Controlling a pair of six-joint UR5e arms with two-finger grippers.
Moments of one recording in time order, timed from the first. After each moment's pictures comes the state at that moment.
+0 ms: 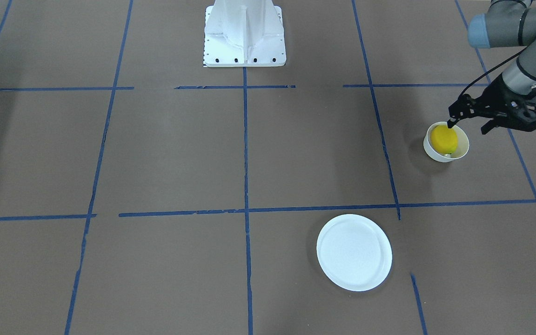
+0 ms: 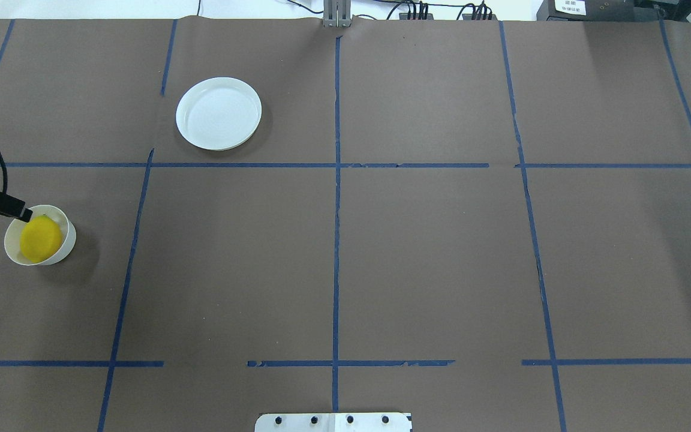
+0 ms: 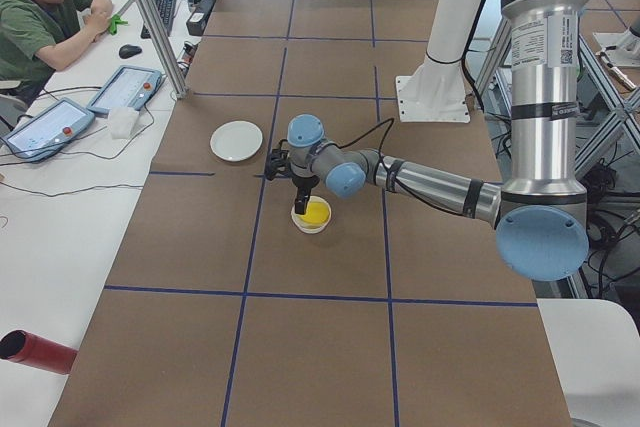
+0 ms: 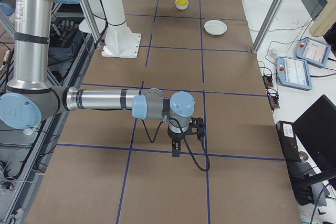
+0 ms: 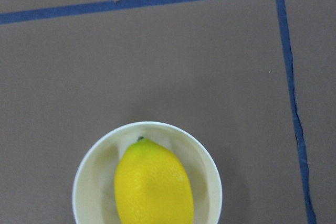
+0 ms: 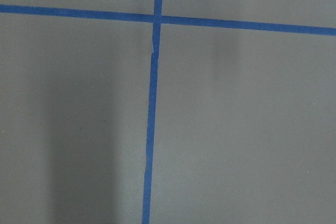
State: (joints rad) left arm -1.10 -1.49 -1.84 -1.95 -2.25 -0.50; right arm 1.54 -1.71 1.75 -1.64 2.28 -0.05
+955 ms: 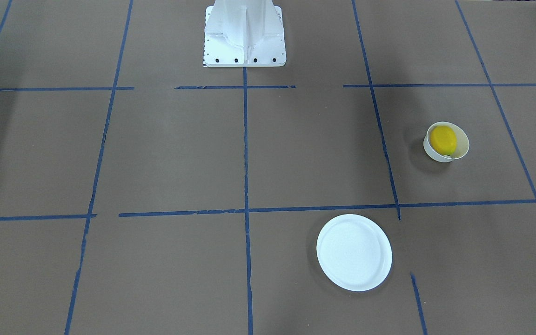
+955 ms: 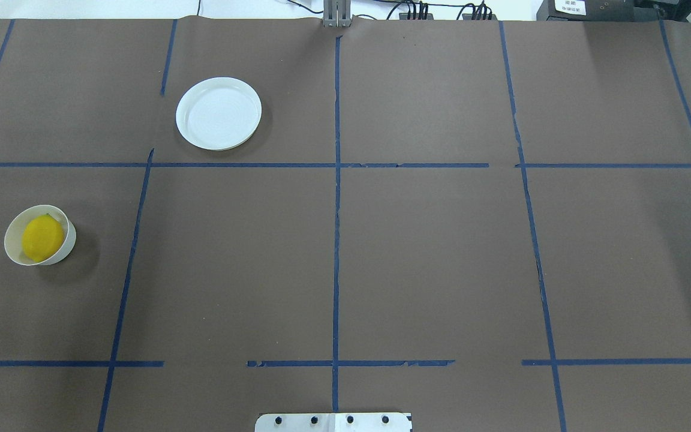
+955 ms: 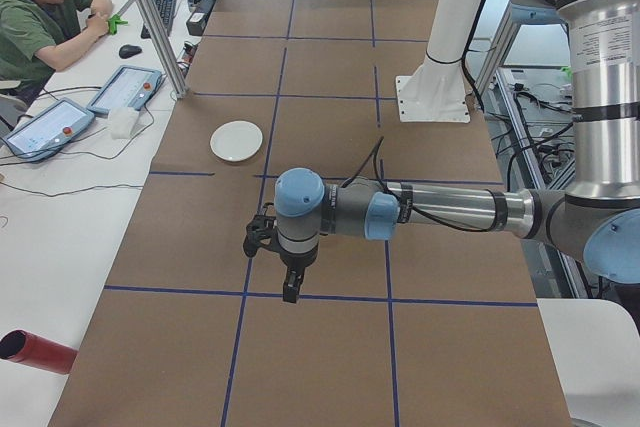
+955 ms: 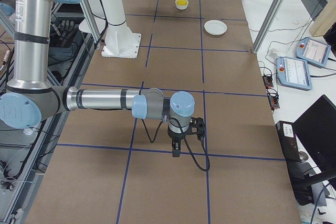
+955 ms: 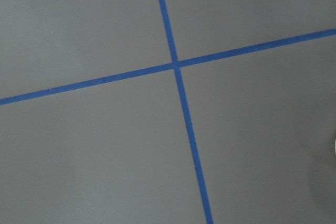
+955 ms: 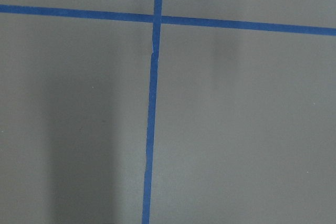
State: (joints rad) left arm -1.58 -1.40 -1.79 -1.62 -2.30 0.09; right arm 1.54 -1.71 1.75 -1.64 2.28 -0.05
